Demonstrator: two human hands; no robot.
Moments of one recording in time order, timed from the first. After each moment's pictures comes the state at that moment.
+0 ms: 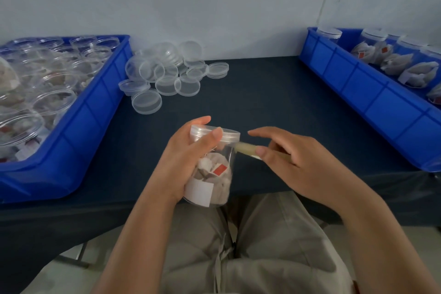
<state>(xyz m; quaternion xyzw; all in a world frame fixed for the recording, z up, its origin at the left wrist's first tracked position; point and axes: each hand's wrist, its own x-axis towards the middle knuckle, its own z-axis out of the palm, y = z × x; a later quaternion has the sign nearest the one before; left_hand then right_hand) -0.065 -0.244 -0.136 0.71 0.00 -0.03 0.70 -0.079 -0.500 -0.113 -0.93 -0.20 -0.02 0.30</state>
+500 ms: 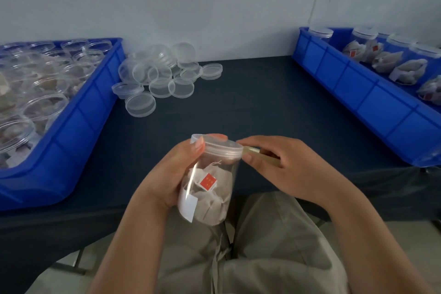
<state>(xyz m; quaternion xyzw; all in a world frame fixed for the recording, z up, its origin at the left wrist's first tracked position) -0.069 -0.236 -0.149 0.59 -0.10 -0.19 0.78 -0.079 -0.496 -0.115 -0.93 -0.20 0.00 0.32</state>
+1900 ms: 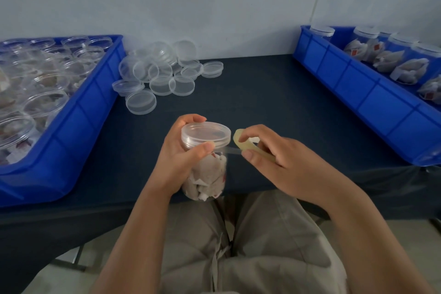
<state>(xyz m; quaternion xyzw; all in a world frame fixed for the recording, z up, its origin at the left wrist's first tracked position) -0.051 -0.240 -0.160 0.71 -0.14 0.08 0.69 -0.080 -0.494 -0.120 -0.93 -0.22 -0.01 0.28</state>
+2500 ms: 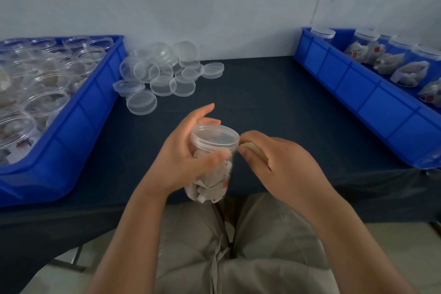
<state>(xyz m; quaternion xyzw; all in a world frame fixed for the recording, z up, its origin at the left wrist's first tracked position) -0.056 -0.239 -0.139 0.78 -0.19 0.04 0.59 -0.089 -0.472 -0.122 -0.95 -0.18 -0.11 0.25</state>
